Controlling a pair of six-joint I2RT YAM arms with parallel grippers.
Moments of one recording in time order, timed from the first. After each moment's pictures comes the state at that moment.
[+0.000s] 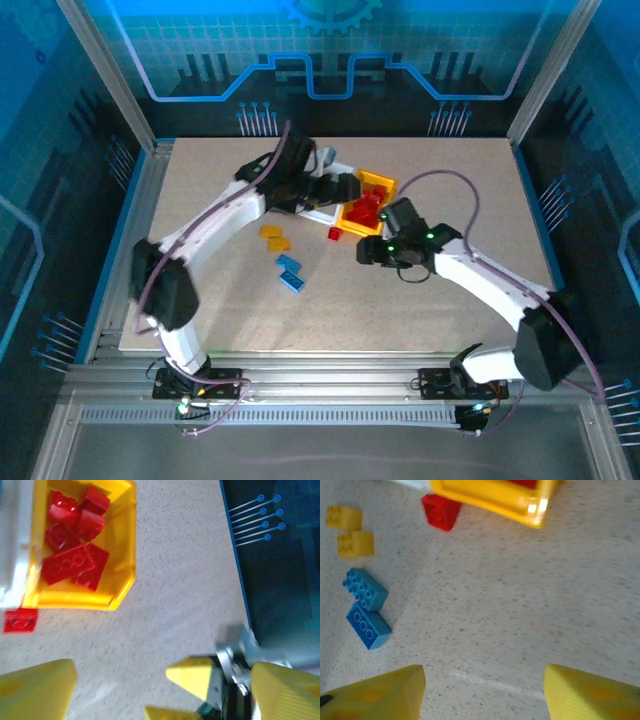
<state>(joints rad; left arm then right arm) -0.52 1.72 1.59 -0.63 0.45 -0.62 0.57 1.39 0.99 -0.63 -0.09 0.59</state>
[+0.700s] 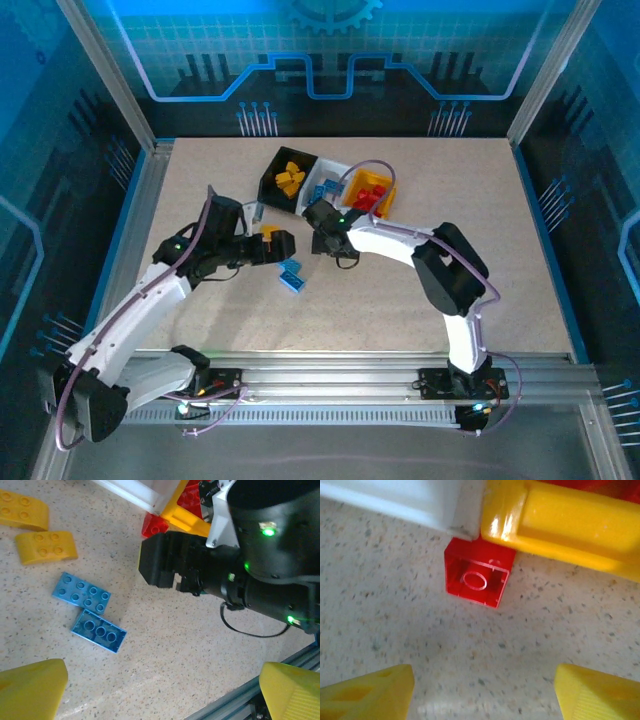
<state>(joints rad) -0.39 1.07 0.96 -0.71 0.30 -0.58 0.77 2.03 1.45 -0.64 0.29 0.87</state>
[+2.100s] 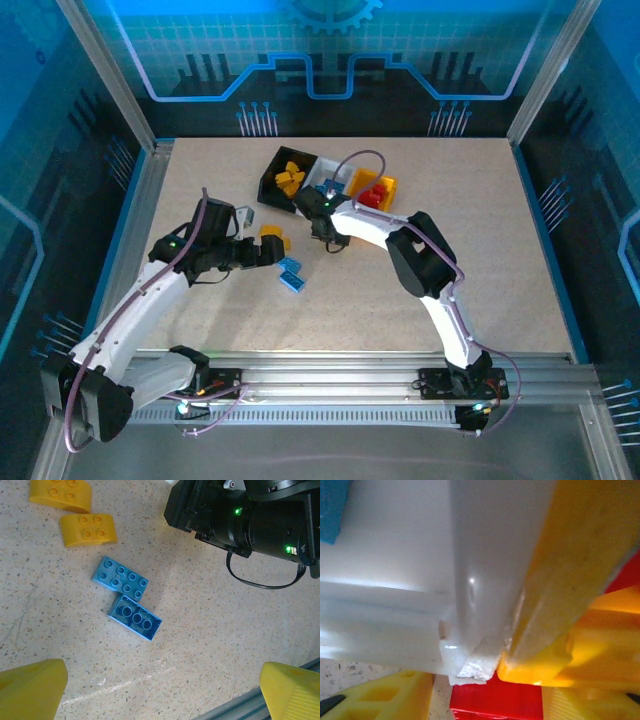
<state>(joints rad) -0.31 1.08 0.95 -0.79 0.31 -0.50 0.72 2.27 1.75 -0.76 0.37 0.96</state>
